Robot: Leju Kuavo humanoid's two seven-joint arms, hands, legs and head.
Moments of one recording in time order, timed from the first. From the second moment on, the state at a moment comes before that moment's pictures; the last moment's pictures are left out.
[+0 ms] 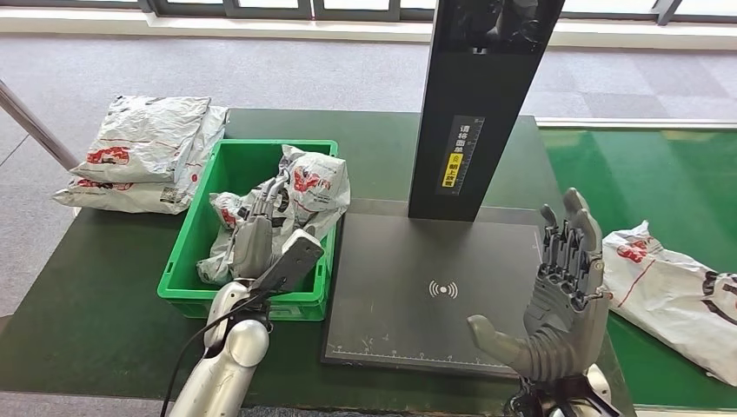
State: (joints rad) left arm -0.21 -0.23 -0.17 -1.36 -0.88 0.34 -0.11; right arm 0.09 0.16 0.16 -1.99 0.14 0.16 -0.69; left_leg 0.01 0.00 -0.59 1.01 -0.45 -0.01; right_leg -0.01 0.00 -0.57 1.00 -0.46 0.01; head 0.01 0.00
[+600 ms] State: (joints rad) left arm -0.03 -0.25 -0.14 -1.68 -0.13 0.54 -0.56; right arm -0.01 0.13 -0.17 -1.69 0.86 -0.41 -0.20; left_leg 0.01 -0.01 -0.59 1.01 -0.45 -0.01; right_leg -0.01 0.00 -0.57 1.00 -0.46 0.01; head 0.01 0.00
